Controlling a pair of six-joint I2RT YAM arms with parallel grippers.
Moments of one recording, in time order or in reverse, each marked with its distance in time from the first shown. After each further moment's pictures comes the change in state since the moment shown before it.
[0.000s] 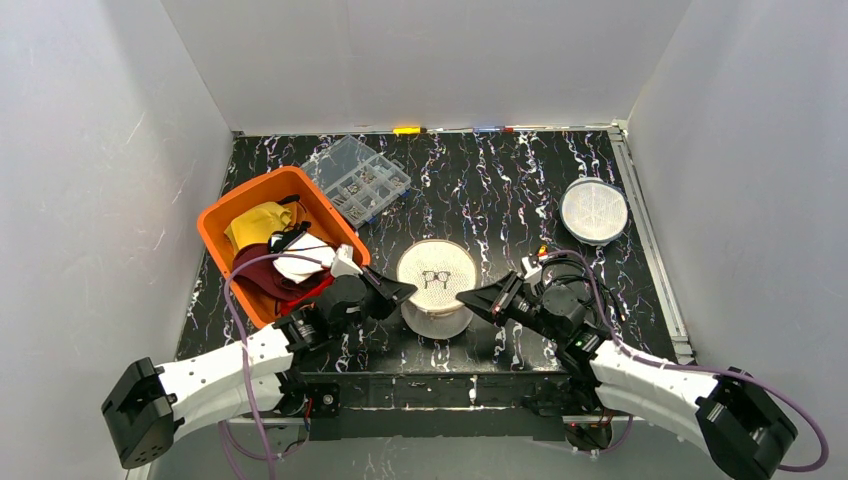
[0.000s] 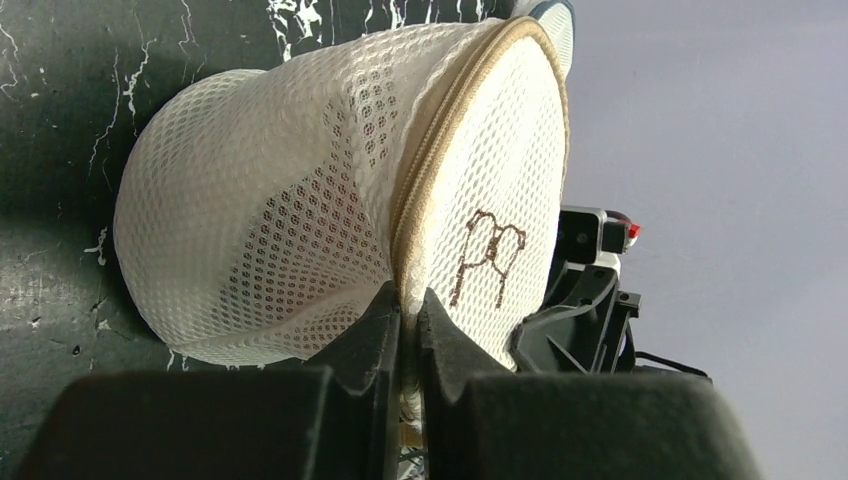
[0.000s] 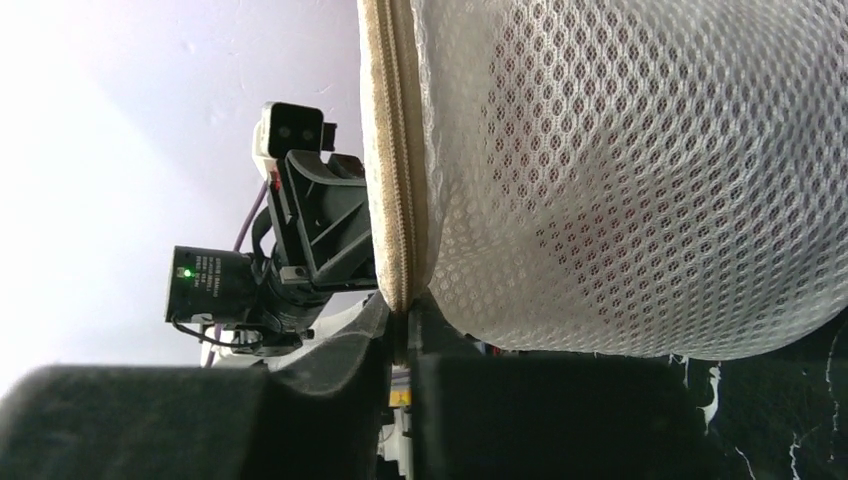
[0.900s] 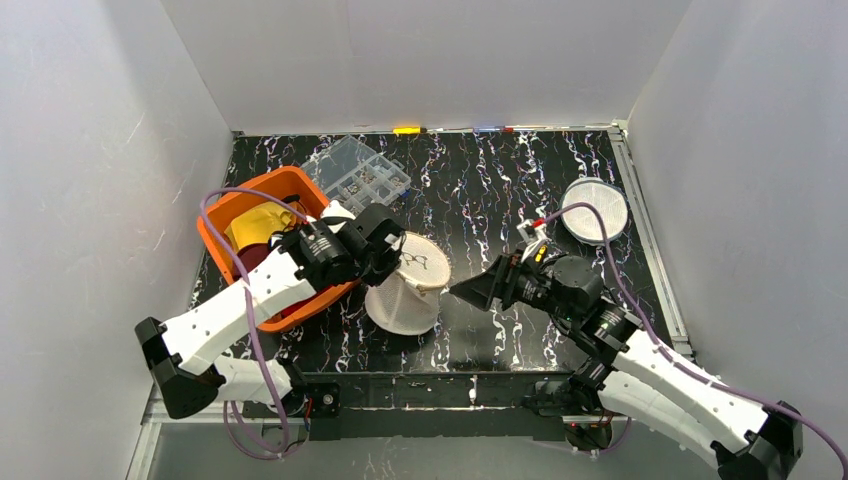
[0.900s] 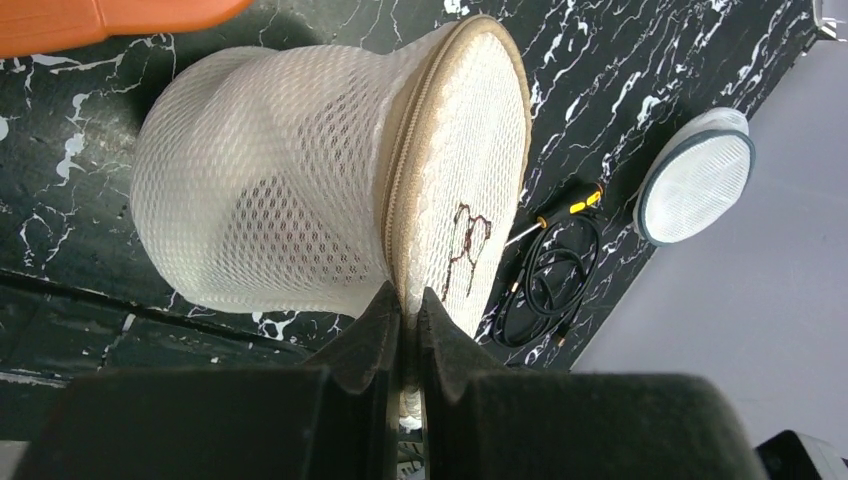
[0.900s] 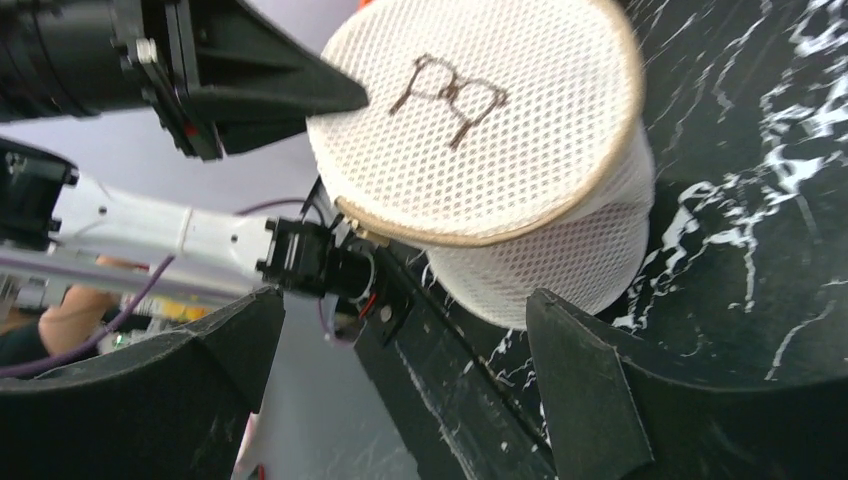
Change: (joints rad) left arm -0.001 0.380 0.944 -1.173 -0.153 -0.194; right arm 0.003 -0.195 0.397 -0.615 -0.073 -0.670
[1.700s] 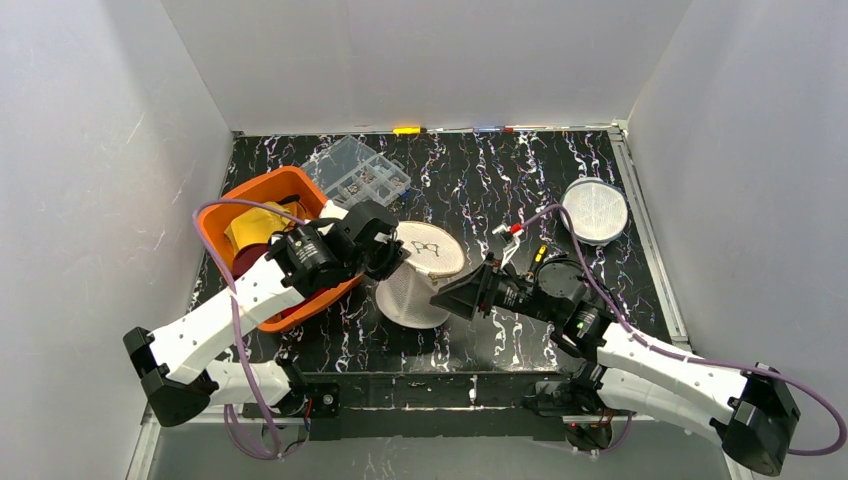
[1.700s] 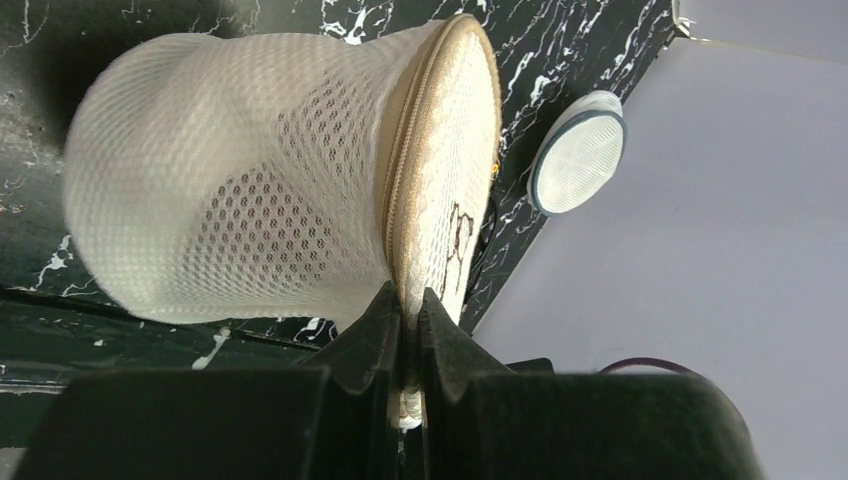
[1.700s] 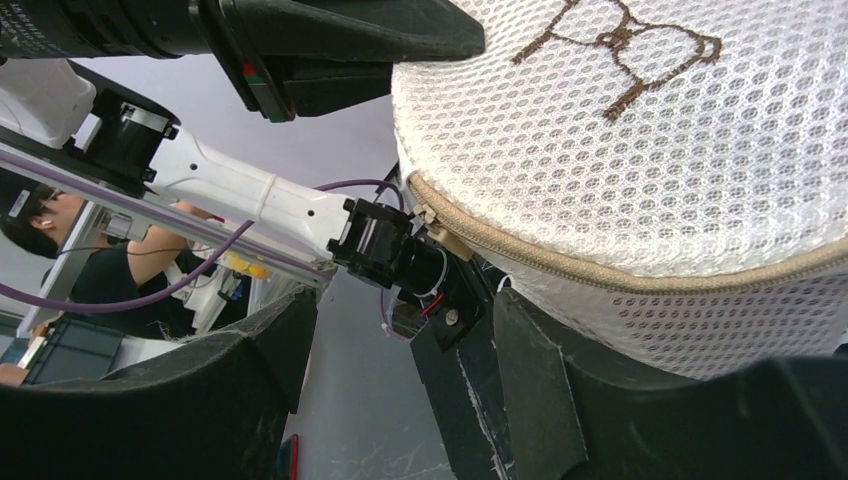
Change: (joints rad) left arm 0.000 -0.042 -0.010 0.111 0.045 -0.102; right arm 0.137 0.173 -0.055 0.370 -0.064 0.048
